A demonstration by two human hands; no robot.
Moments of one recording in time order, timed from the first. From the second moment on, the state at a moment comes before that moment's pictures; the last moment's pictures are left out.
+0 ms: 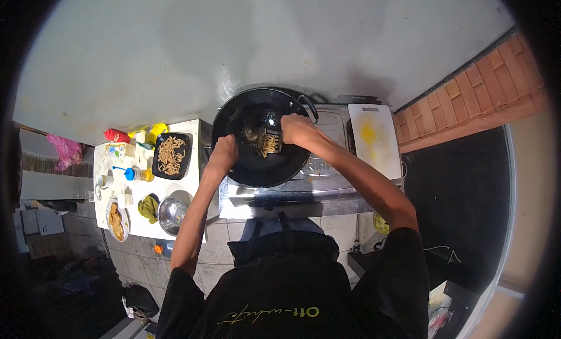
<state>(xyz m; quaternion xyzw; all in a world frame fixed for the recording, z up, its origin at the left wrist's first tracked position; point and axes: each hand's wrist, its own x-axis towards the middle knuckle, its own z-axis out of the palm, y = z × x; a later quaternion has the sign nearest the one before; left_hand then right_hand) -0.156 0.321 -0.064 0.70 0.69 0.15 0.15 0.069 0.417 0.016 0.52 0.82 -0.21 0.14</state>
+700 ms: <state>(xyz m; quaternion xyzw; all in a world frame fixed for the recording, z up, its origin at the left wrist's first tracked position) -0.176 0.296 -0.035 0.65 0.71 0.20 0.17 0.134 0.424 0.007 0.52 0.82 -0.24 0.07</state>
